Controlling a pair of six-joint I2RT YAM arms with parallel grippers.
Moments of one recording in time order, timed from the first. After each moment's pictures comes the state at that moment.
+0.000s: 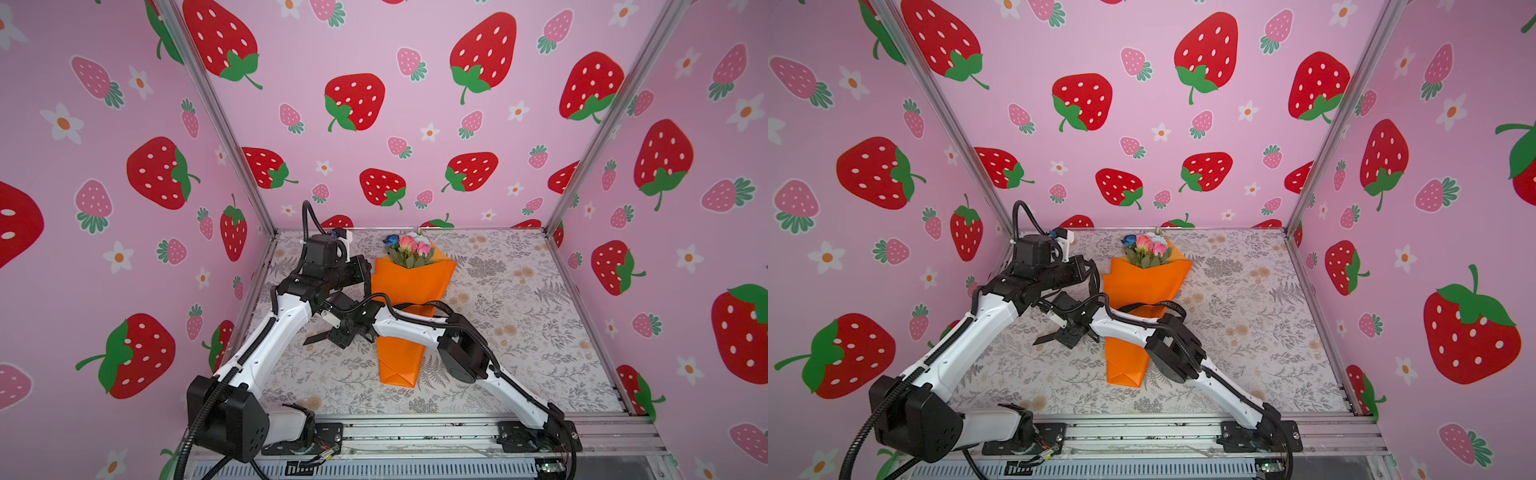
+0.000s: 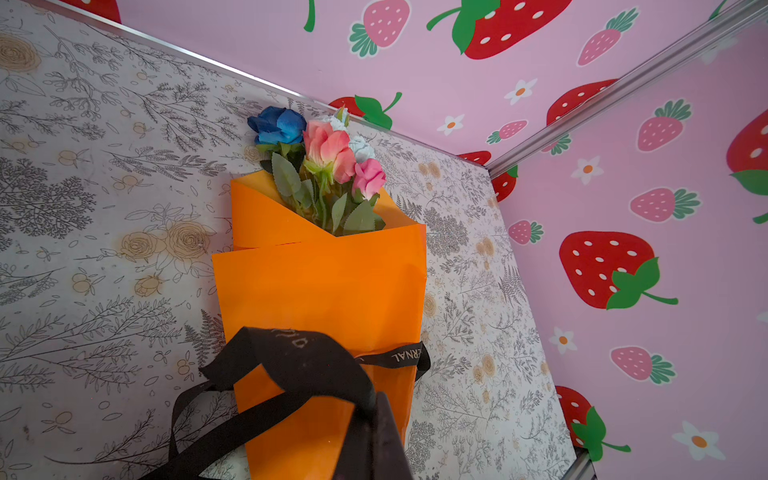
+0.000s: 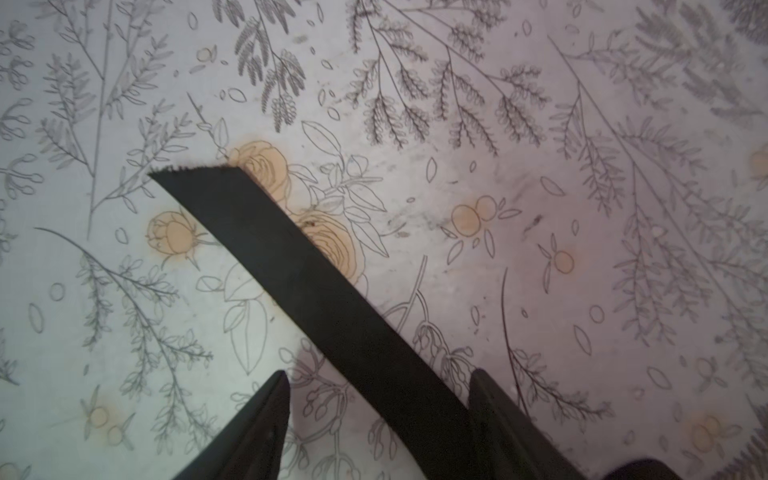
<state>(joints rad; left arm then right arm) -0.27 1.33 1.17 -0.43 0.35 -0.49 1.18 2.55 2.20 -0.61 -0.03 -0.05</state>
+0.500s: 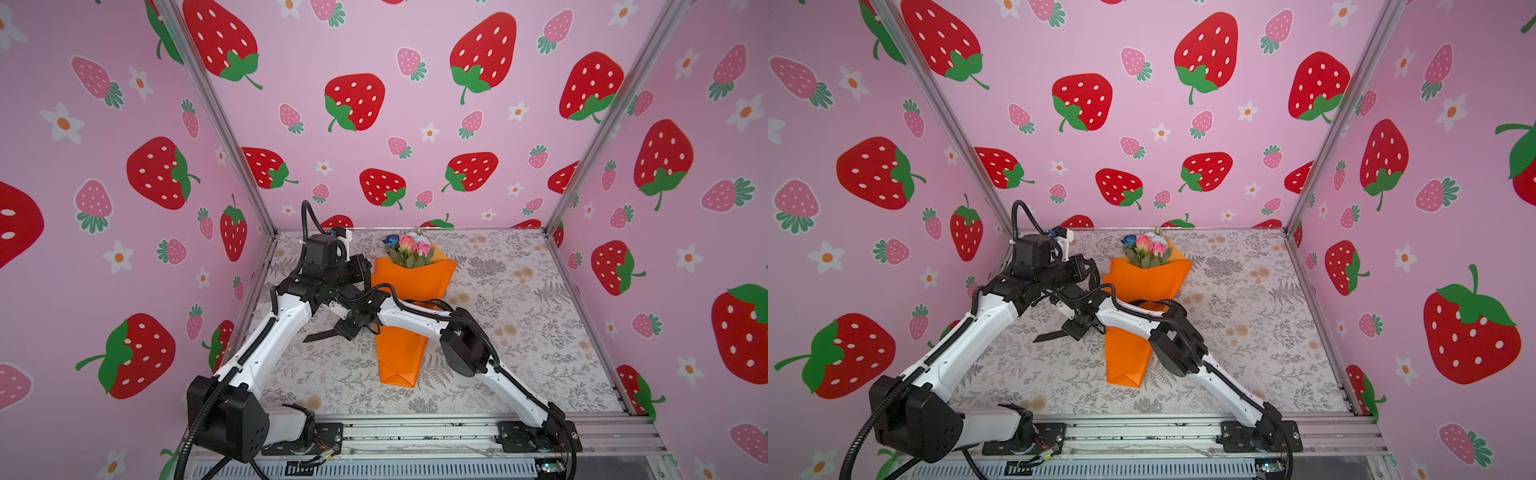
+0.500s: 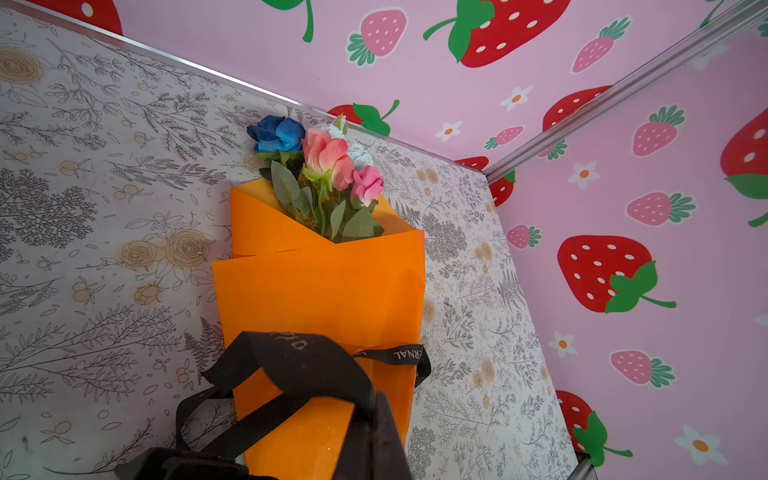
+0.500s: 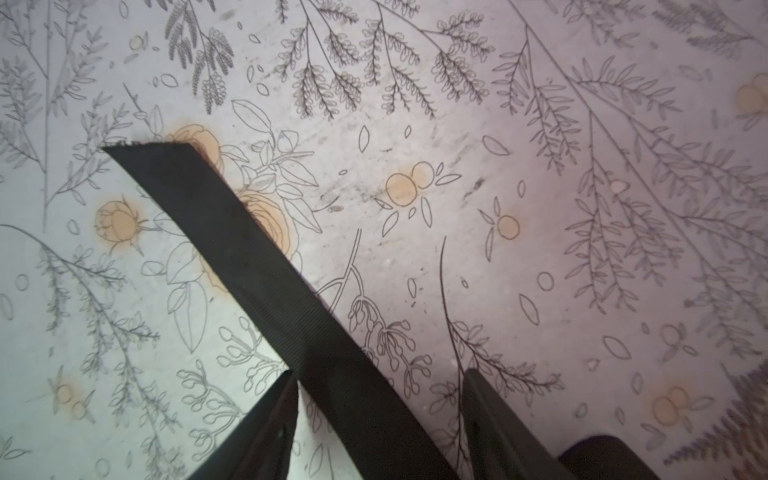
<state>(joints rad) -0.27 1.33 1.17 -0.41 0.35 -0.49 1.15 2.58 2.26 -0.68 -0.06 -0.04</state>
